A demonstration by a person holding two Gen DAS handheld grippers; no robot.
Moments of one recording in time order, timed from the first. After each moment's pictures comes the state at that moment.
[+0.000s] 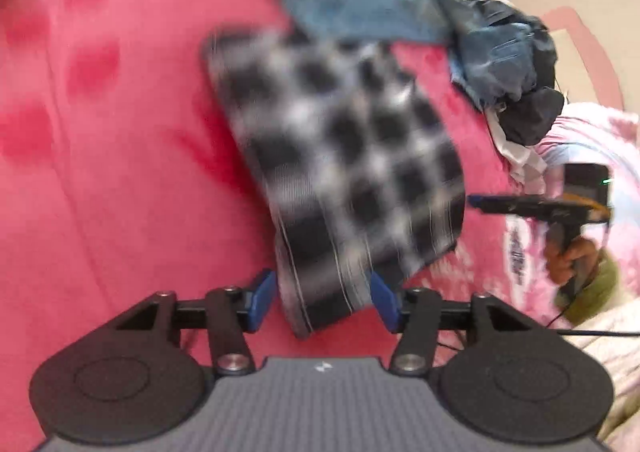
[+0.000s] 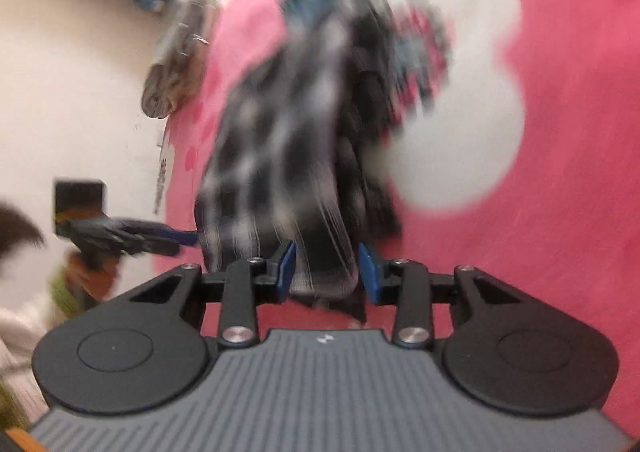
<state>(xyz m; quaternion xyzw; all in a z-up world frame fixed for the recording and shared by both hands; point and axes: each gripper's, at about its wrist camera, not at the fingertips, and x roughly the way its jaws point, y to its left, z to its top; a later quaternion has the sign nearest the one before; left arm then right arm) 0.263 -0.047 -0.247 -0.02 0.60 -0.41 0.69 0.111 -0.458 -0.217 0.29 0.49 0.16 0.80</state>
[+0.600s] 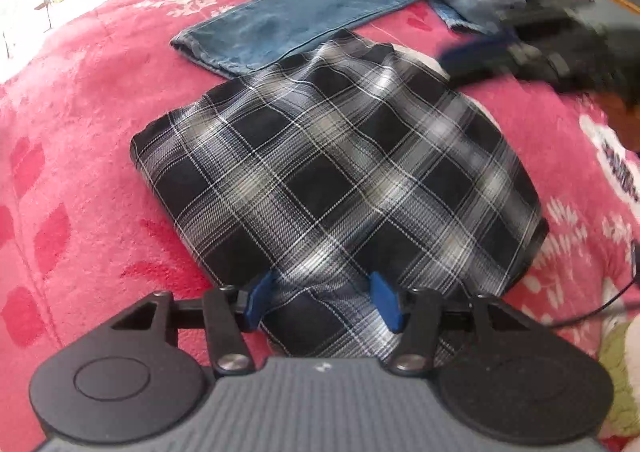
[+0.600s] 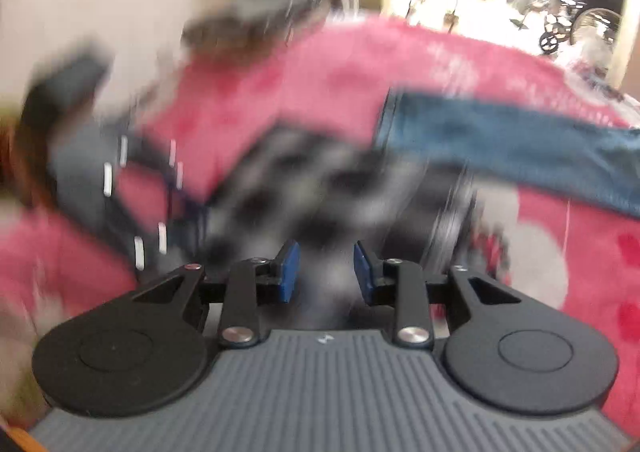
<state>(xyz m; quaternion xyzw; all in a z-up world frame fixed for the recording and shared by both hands) 0.223 -0.129 -0.270 0.18 0.49 -0.41 0.74 0.186 -0.386 -0.181 0.01 0.39 0.21 0.90</state>
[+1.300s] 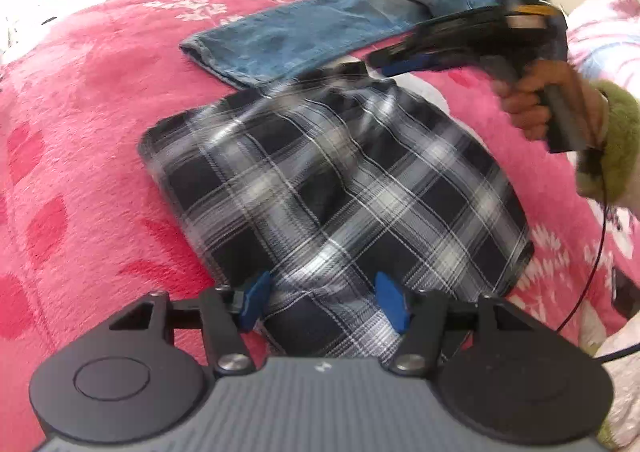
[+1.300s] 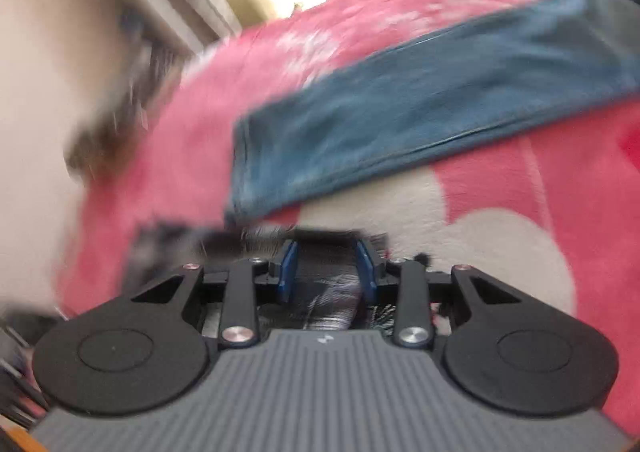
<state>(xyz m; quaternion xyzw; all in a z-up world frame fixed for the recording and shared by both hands) 0.229 -0.097 -0.261 0.11 0.49 -0.42 0.76 0.260 -0.499 -0.254 0.27 0.41 0.09 0.87</state>
